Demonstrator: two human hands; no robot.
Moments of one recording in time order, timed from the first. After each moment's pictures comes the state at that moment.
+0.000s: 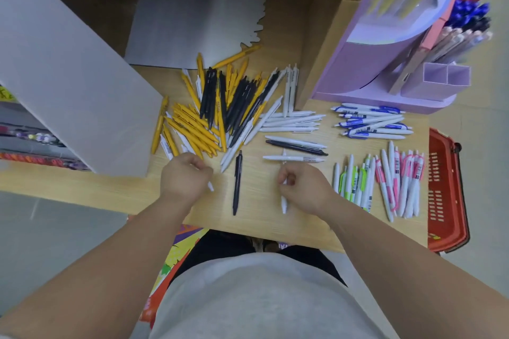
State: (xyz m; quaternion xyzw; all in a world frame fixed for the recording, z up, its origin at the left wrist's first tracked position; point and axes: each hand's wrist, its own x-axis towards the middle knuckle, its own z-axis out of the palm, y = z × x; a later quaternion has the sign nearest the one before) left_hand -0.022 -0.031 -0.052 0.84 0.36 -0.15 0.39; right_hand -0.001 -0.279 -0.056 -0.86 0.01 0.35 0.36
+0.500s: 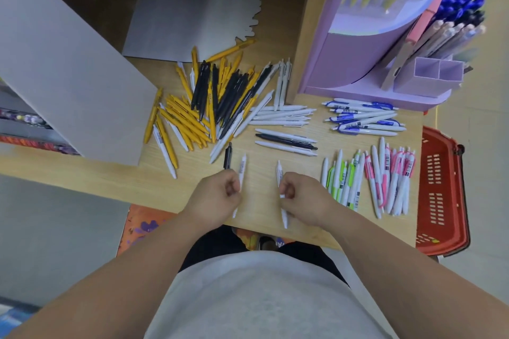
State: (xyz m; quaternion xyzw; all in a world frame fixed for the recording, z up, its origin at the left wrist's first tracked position) left_hand -0.067 -0.094 -0.052 0.86 0.14 -0.25 0.42; right_hand -0.026 -0.317 -0.062 -0.84 -0.04 0.41 0.36
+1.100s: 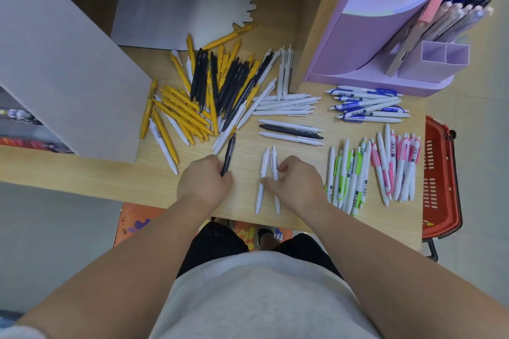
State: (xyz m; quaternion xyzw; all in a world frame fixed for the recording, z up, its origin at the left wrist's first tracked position) left_hand -0.047 -0.071 -0.073 0.93 0.19 -0.22 0.22; right_hand -0.033 -0.268 -0.065 -0.90 0.08 0.30 0.30
